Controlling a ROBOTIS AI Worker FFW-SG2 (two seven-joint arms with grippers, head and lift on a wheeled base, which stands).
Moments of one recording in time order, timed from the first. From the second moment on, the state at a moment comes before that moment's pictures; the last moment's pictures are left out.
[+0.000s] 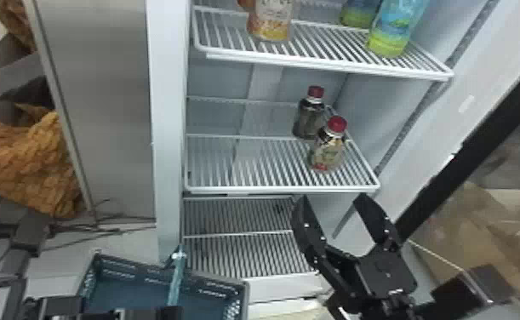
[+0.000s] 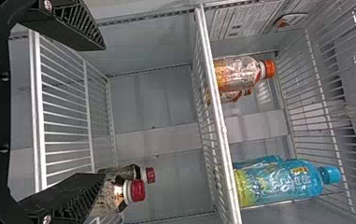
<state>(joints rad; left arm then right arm) 0.06 0.29 0.06 -1.93 1.12 1.57 -0.43 0.80 -0.06 -0.03 -2.38 -0.22 -0.07 0.13</state>
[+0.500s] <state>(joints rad) 0.07 0.29 0.07 -1.93 1.13 1.57 -0.43 0.80 -0.06 -0.03 -2.38 -0.22 -0.08 0.13</state>
